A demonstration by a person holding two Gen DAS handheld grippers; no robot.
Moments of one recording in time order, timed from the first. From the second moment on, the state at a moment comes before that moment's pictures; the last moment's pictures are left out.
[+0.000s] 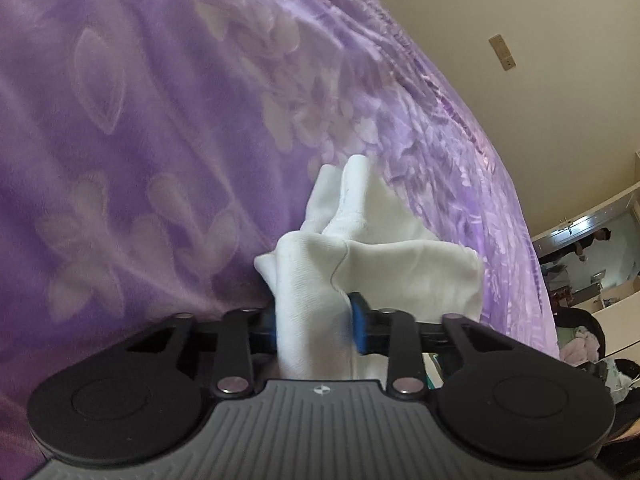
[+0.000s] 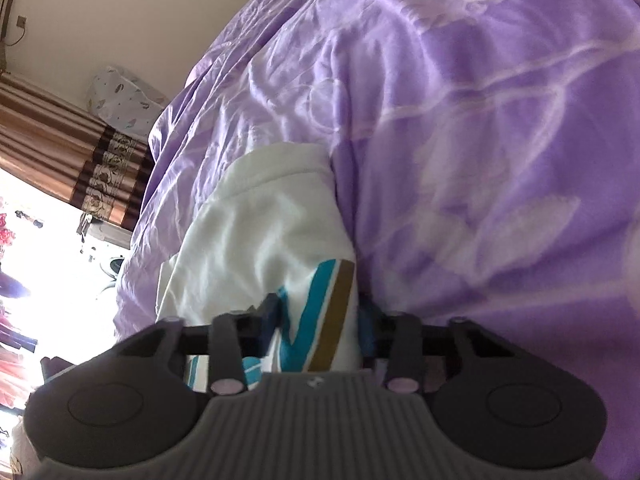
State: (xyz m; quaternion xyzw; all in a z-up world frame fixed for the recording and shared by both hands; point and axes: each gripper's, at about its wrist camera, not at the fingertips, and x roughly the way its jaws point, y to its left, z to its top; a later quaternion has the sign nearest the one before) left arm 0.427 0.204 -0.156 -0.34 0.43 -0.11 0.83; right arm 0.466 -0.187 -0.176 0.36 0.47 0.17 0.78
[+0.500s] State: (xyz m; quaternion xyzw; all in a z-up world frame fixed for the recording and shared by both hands) left arm 0.335 0.151 -0.019 -0.16 0.34 -0.09 0.92; right arm 0.394 -0.151 -0.052 0.21 0.38 0.19 0.88
